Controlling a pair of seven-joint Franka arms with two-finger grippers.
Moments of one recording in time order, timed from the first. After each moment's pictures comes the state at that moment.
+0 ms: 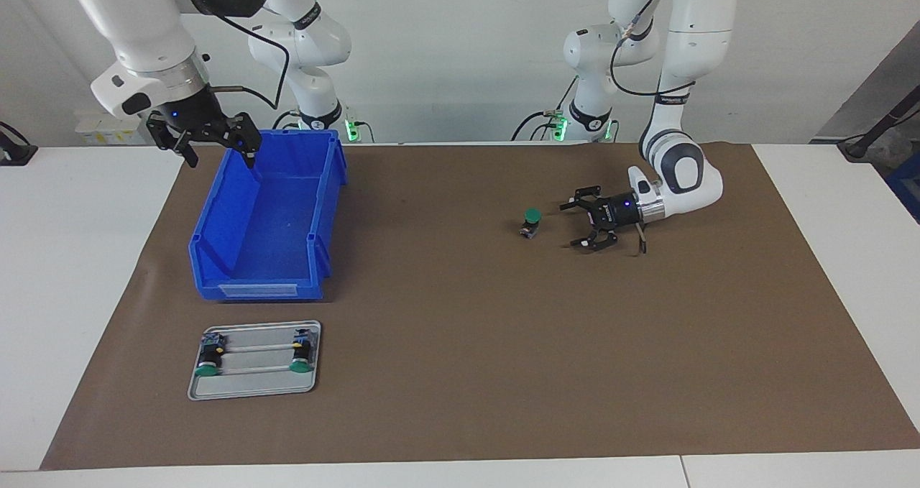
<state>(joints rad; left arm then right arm) 0.15 0.22 -0.03 -2.43 -1.32 1.85 2.38 0.04 -0.05 -0.04 -1.65 -0.04 1.57 0.03</state>
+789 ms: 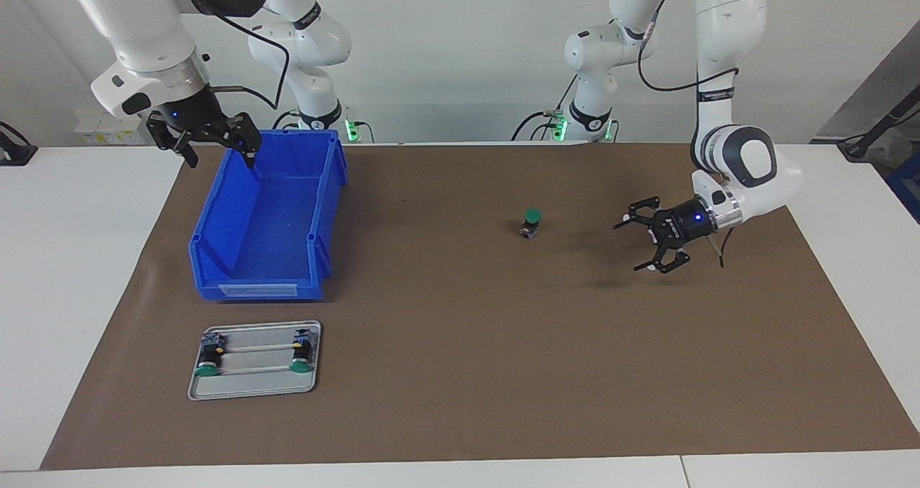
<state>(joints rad) 0.20 0.21 -0.04 -2.03 -1.11 1.86 1.72 0.04 -0.05 -0.04 -1.65 -0.04 1.57 0.03</state>
